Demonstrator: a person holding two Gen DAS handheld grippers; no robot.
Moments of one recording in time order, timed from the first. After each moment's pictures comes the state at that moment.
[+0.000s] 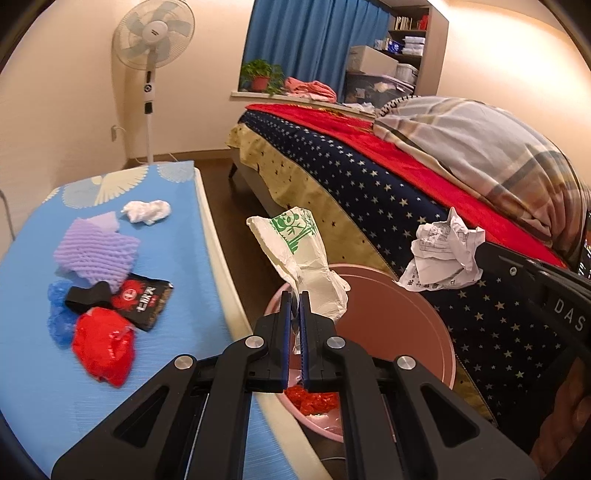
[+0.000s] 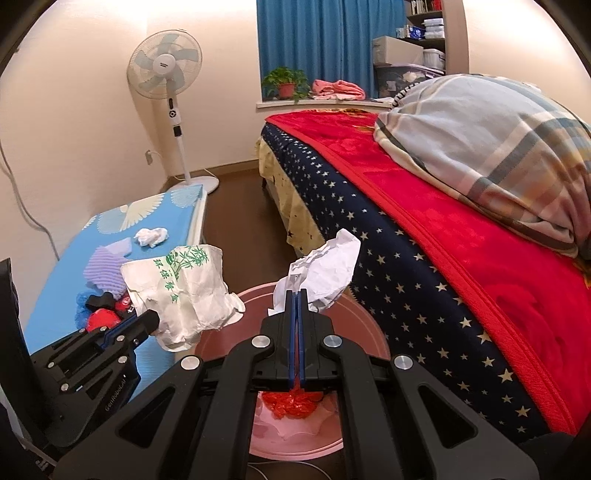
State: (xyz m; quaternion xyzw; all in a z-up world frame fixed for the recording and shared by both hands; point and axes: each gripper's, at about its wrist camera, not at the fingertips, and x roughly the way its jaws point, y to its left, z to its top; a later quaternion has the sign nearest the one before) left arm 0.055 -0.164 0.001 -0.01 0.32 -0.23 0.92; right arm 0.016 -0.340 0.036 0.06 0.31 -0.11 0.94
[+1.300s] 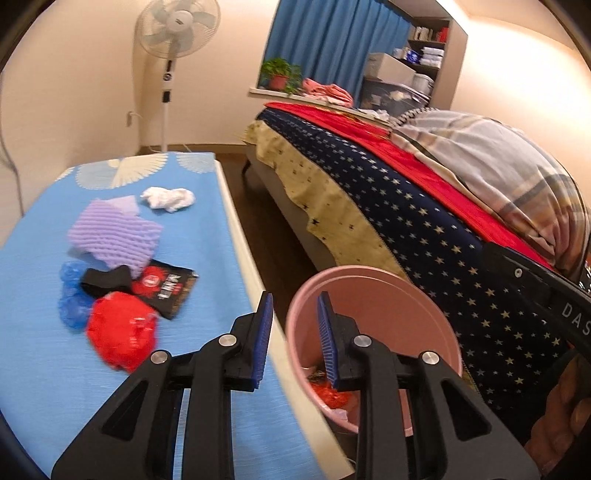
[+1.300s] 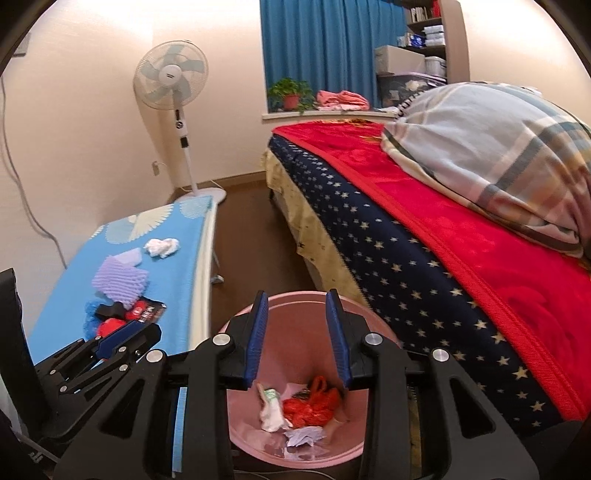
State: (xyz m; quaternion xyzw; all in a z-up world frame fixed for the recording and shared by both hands) left arm 0.059 -0.129 0.000 -0.05 0.33 -0.20 0.92; right arm 0.017 -0.321 0.038 0.07 0.28 -0.10 0.95
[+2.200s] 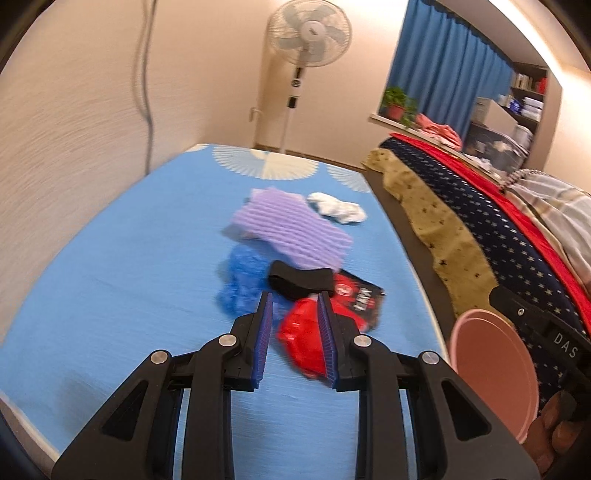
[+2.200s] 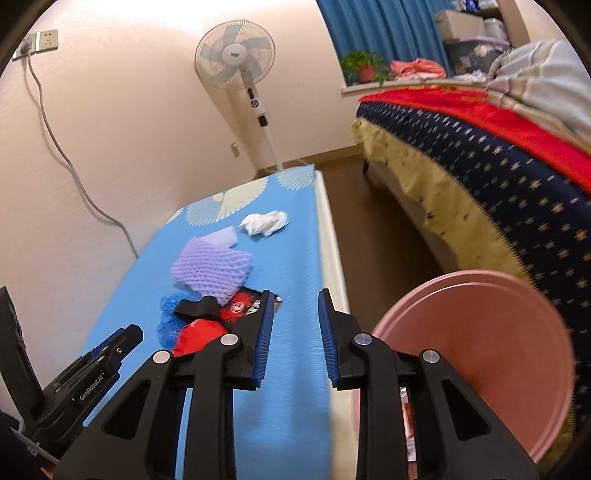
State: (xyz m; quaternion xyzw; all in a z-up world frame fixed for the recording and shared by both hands) left arm 0.075 0.013 -0.024 -0.11 0.31 0.00 0.94; right arm 0.098 -0.229 -0.021 0.14 0.31 0.07 0.94
